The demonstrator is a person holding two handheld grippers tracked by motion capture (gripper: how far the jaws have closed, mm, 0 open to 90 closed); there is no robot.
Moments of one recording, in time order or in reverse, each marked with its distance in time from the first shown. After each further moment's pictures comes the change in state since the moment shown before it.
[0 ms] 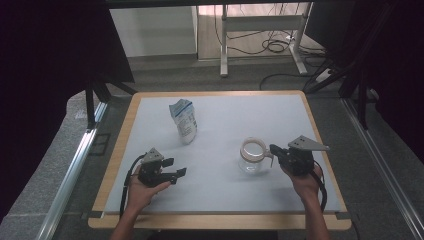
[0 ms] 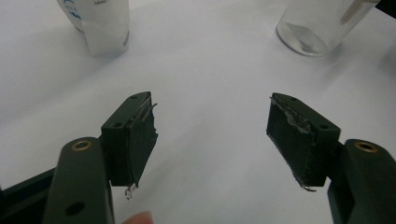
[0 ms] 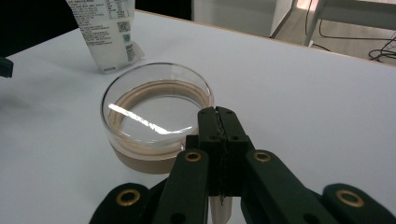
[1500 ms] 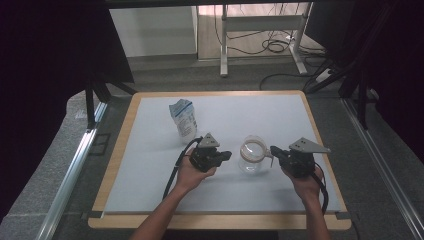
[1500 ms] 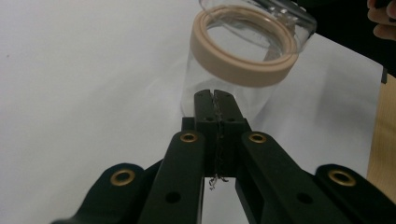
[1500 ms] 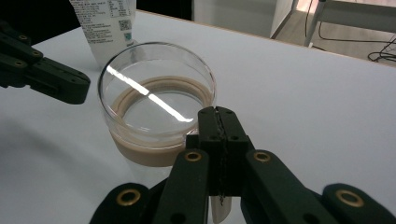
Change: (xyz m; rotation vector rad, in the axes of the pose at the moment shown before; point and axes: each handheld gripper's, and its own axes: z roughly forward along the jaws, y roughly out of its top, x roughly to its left) left arm -0.086 0.088 0.094 0.014 -0.168 0.186; right arm 0.001 -0.004 -0.003 -0.006 -0.002 -0.010
